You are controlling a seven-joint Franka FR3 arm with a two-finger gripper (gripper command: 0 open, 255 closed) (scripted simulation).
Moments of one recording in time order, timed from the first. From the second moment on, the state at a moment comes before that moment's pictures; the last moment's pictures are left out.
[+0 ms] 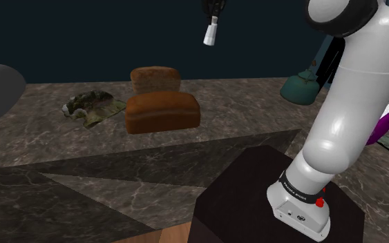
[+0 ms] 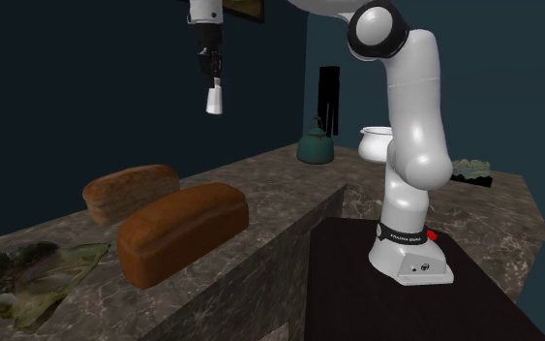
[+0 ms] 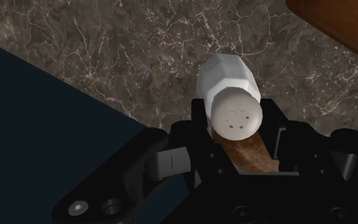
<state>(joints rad) -0.11 0.20 -0.09 -1.18 -0.07 1.42 -0.18</state>
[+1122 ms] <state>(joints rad) -0.29 -0.09 -0.25 -1.55 -0.10 1.53 -0.52</state>
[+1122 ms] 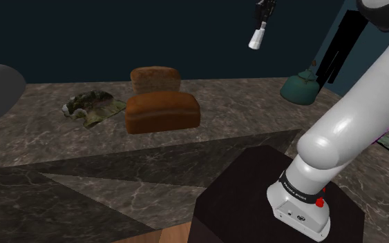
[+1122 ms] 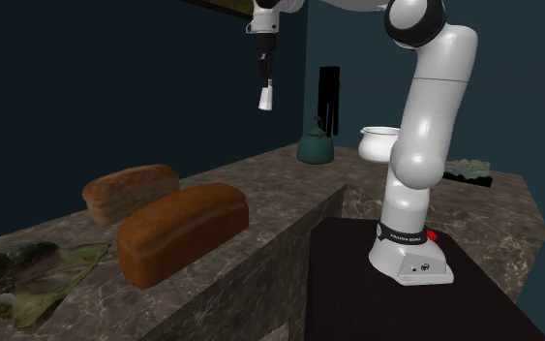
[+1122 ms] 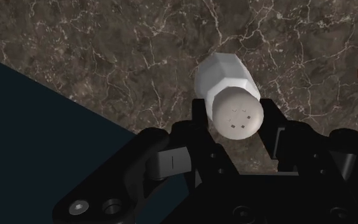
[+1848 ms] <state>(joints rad) -0.40 -0.11 -0.40 -1.56 -0.09 1.54 -0.78</state>
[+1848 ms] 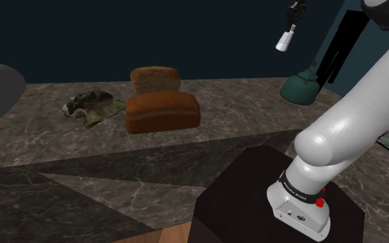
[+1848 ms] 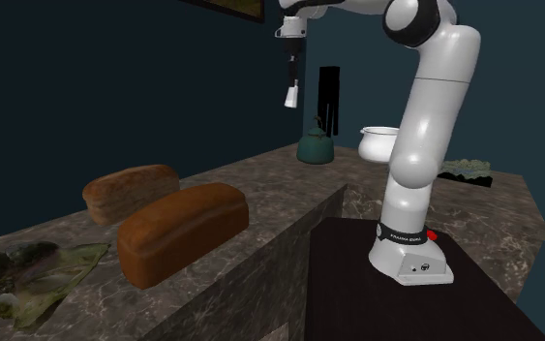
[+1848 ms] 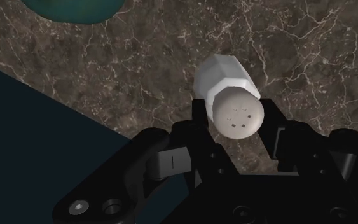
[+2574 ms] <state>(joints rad) -0.52 -0.01 -0.55 -1.47 -0.03 1.56 -1.05</state>
